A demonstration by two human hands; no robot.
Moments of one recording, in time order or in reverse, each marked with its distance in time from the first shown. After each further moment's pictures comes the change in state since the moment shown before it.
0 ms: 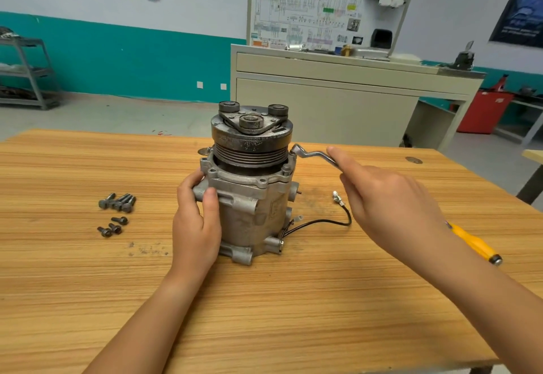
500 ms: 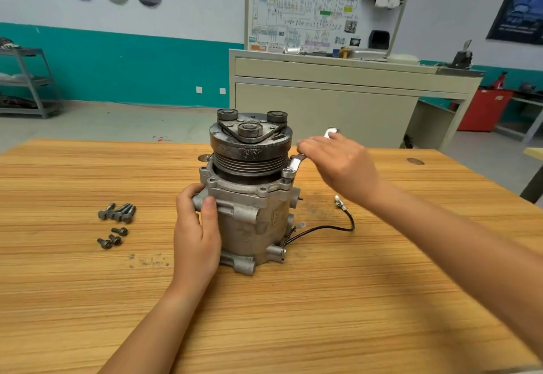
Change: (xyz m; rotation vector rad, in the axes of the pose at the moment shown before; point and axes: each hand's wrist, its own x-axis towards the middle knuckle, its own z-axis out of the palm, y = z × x) left_hand 0.002 -0.002 0.001 -0.028 -0.009 -0.016; right_hand 0.080 0.030 0.071 0.034 0.422 -0.478
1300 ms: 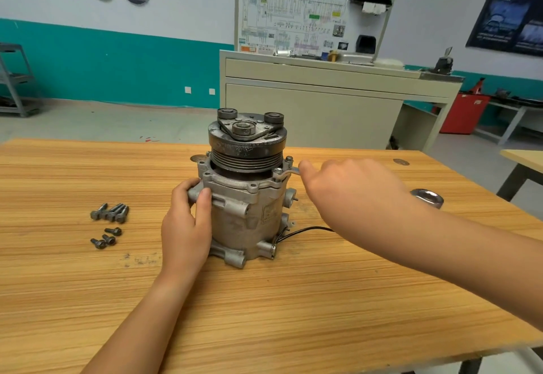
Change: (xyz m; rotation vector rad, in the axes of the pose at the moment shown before) left_hand 0.013 -0.005 -0.009 0.122 -0.027 -0.031; right_hand 0.037 -0.079 -0.112 -0.317 -0.933 0.174
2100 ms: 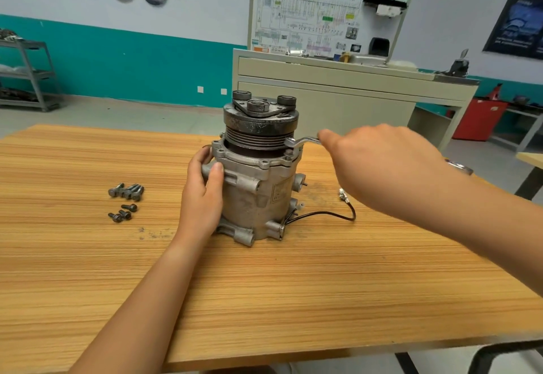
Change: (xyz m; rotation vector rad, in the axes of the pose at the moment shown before) left_hand 0.007 0.002 0.005 -0.233 -0.086 -0.115; right_hand -0.009 0.009 0.010 0.021 0.246 0.113
